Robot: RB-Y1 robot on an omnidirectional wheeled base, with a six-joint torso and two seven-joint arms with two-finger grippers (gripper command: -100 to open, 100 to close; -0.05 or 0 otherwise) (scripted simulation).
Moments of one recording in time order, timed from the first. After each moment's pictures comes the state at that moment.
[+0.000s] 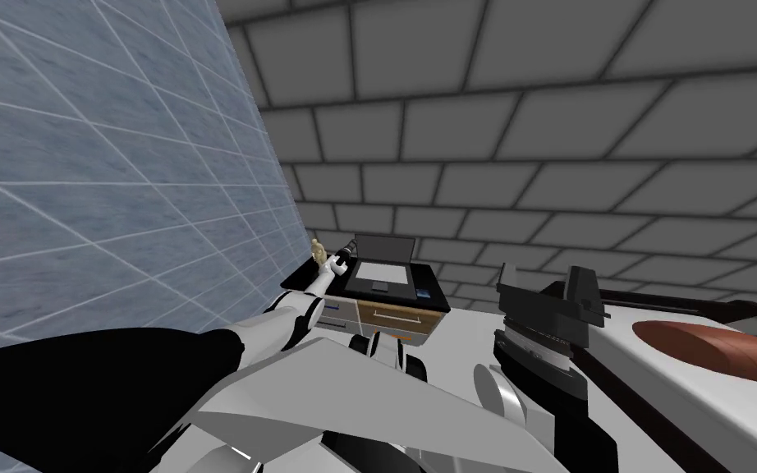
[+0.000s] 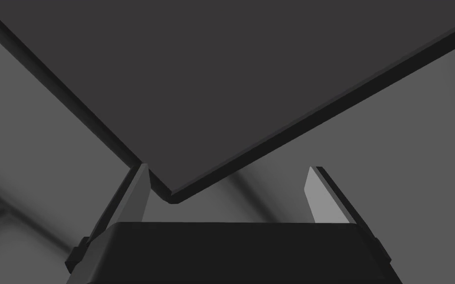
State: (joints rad) left arm -0.54 0.34 0.20 -0.85 -0.57 -0.21 0.14; right arm 0.49 0.00 0.02 -2.35 -0.12 -0.55 -0.03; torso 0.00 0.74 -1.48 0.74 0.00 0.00
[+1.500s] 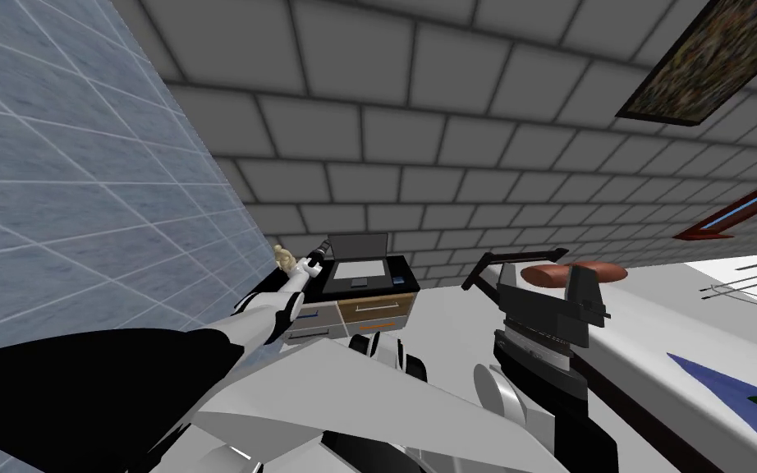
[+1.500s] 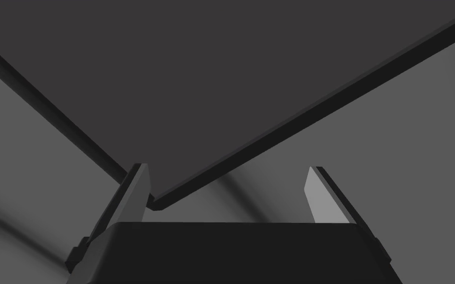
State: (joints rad) left arm -0.48 0.56 0.40 -0.69 -0.52 -0.32 0.15; right arm 0.49 0.00 0.02 -2.35 -0.12 -0.55 -0.03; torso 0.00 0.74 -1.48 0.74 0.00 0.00
